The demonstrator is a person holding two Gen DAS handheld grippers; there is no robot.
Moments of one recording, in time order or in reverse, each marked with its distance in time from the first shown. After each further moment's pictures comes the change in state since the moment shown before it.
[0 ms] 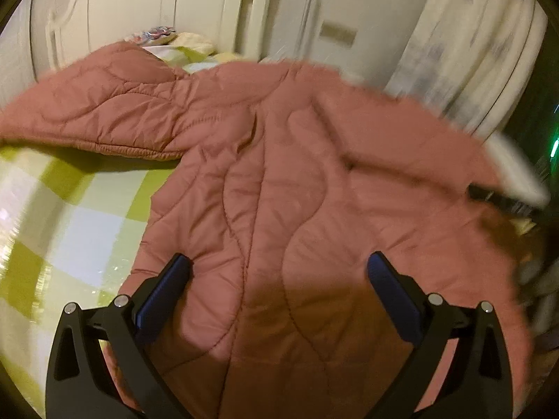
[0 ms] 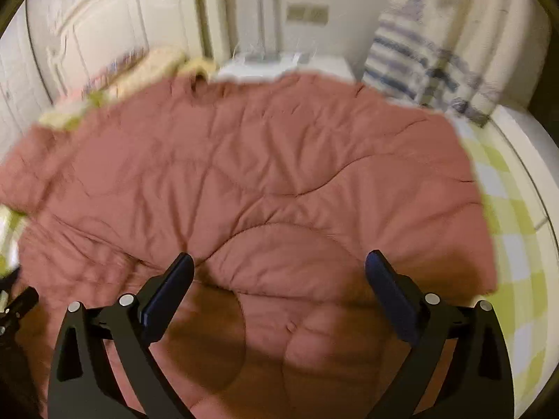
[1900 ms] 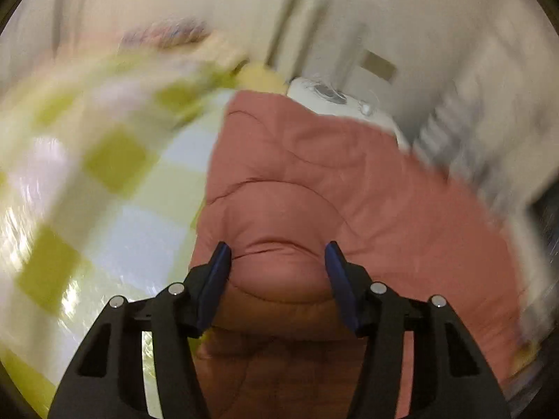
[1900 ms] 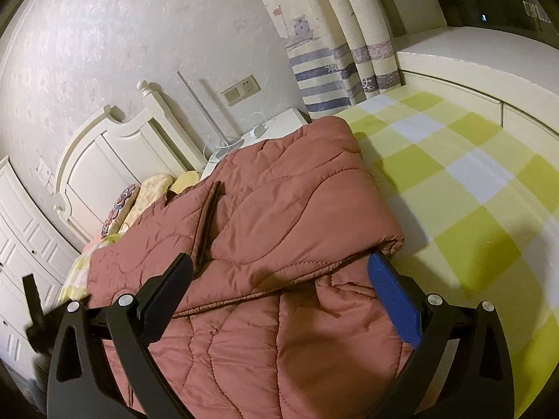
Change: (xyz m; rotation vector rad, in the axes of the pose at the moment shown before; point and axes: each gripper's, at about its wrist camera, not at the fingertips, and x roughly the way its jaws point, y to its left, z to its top) left arm 0.072 0.016 0.096 -0.005 -0.037 0.147; right arm -0.027 -0.111 -0.045 0.456 -0.253 0.161
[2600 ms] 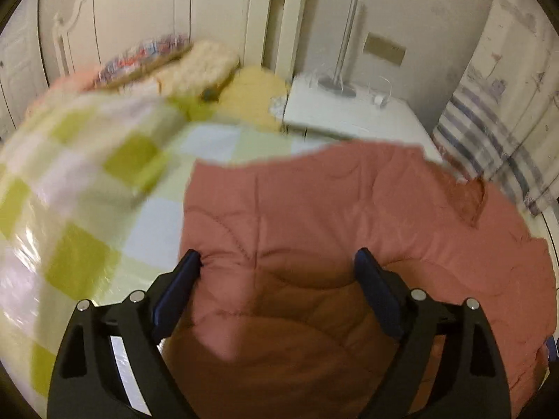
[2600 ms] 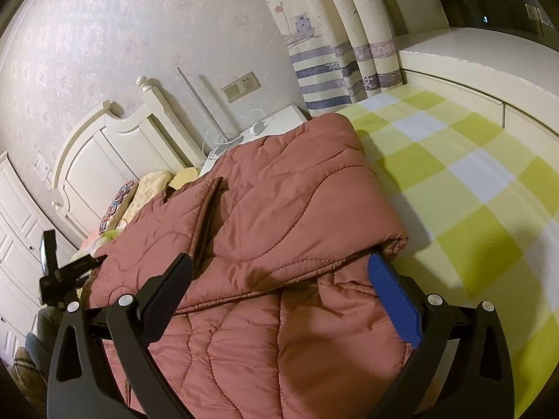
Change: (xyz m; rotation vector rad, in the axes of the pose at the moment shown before) left arm 0.069 -0.016 0.078 -0.003 0.027 0.045; right arm 0.002 0.003 -0.004 -0.003 0.011 -0.009
